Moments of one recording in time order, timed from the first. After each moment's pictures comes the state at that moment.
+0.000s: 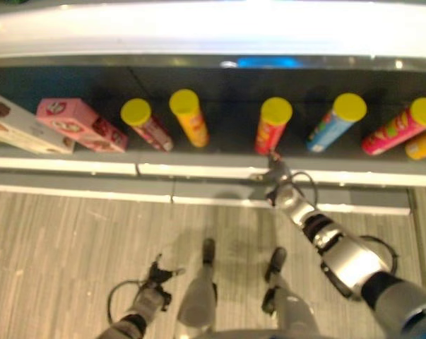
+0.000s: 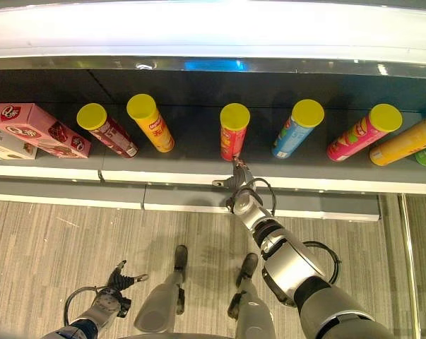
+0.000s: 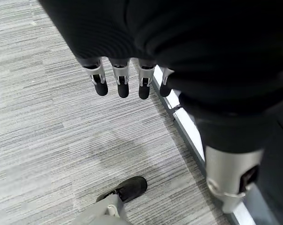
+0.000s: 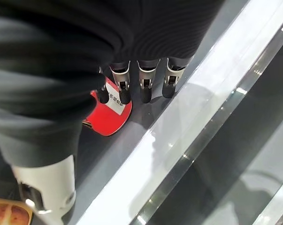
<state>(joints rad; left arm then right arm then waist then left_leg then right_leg) -0.16 0.27 -0.35 1.19 -0.06 -0.13 0.33 -0.86 -0.16 0.61 1.17 0.06 -0.05 -0.43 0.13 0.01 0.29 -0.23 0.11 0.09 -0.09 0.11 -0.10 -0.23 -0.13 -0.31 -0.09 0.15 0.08</state>
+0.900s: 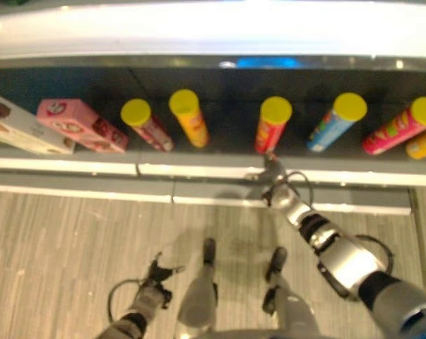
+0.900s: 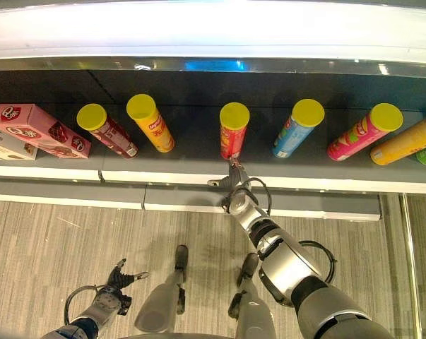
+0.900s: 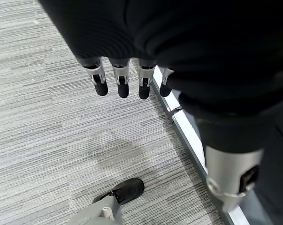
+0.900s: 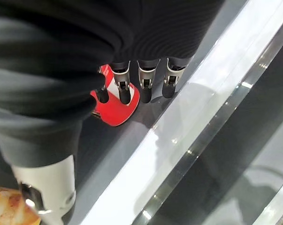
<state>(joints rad) -0.16 0.27 -0.35 1.19 -0.06 -0.13 0.33 -0.87 -0.13 0.62 1.17 0.06 -0.05 -0.42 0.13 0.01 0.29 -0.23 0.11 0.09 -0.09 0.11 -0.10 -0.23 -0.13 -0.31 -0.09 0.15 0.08</state>
